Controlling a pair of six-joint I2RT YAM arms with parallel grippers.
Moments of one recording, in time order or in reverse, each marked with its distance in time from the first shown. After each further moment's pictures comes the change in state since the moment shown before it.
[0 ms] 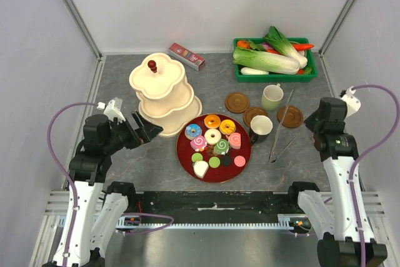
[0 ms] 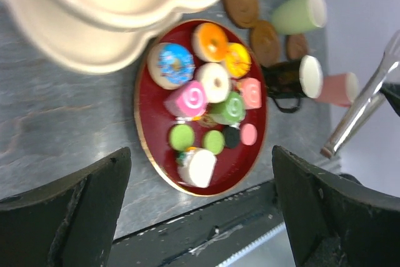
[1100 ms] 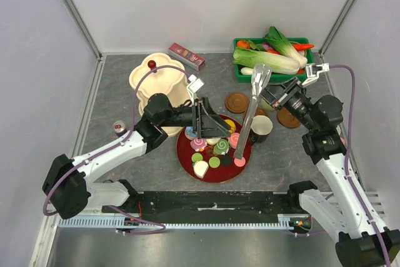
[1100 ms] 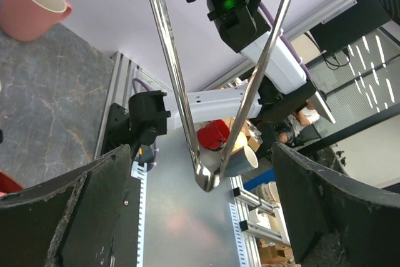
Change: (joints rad) left arm -0.674 0.645 0.020 1.353 0.467 -0.393; right arm 0.241 -0.002 -0.028 0.890 -0.861 0.492
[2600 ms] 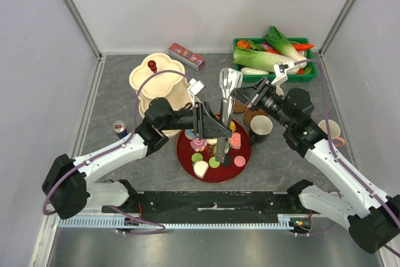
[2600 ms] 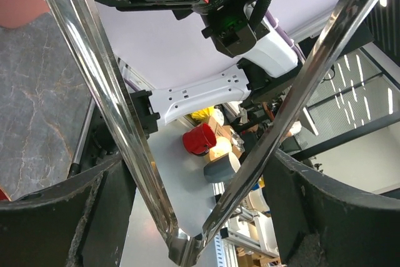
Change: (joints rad) left arm -0.035 0.014 -0.037 0.073 -0.043 -0.111; right arm 0.325 0.168 0.048 -0.007 0.246 -0.099
